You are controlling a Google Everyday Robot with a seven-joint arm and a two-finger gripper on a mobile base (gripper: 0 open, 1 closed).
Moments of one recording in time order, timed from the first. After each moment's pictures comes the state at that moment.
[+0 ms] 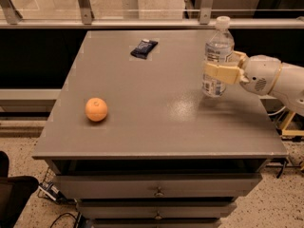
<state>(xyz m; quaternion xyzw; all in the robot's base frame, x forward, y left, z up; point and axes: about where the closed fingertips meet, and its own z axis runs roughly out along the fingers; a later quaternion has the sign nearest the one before) 0.590 -0.183 0.928 -0.33 0.63 0.35 0.61</state>
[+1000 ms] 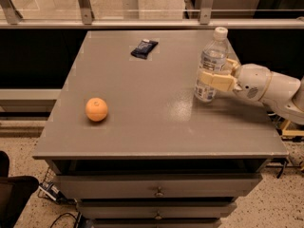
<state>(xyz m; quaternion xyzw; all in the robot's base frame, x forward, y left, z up) 0.594 -0.170 0.900 -0.35 0.59 0.39 0.62</state>
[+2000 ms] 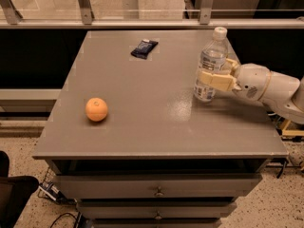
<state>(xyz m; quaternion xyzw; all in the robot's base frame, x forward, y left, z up) 0.594 -0.169 0.902 -0.35 0.59 0.39 0.62</state>
